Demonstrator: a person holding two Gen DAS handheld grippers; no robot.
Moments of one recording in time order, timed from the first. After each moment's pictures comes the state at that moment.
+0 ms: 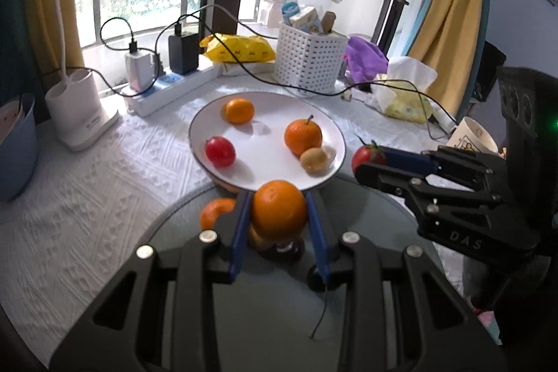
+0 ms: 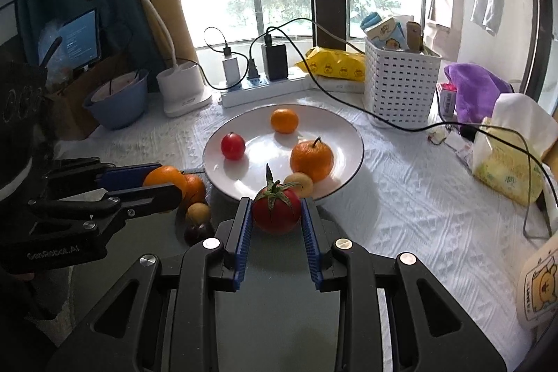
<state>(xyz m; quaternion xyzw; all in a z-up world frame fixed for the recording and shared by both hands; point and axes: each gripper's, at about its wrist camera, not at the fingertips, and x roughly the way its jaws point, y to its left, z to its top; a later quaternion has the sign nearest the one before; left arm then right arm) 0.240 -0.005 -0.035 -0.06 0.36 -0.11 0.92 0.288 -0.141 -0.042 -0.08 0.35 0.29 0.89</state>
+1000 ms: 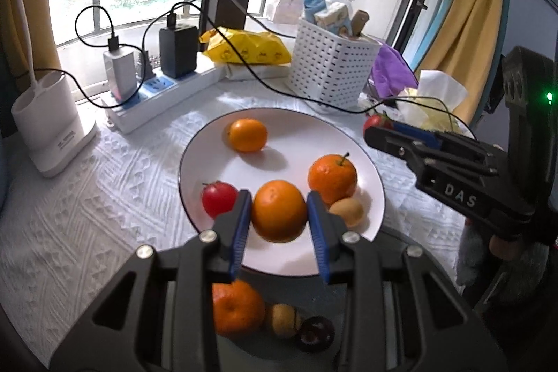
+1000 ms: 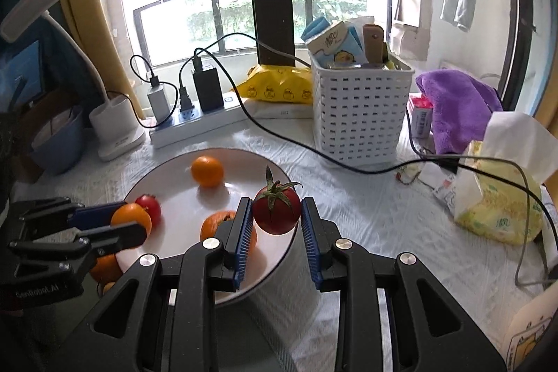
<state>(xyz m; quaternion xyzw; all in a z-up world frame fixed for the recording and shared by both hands) 0.316 0.000 -0.054 -0.08 0.38 -0.10 0.92 0.381 -0.146 -0.046 -0.06 0.33 0.23 0.91</state>
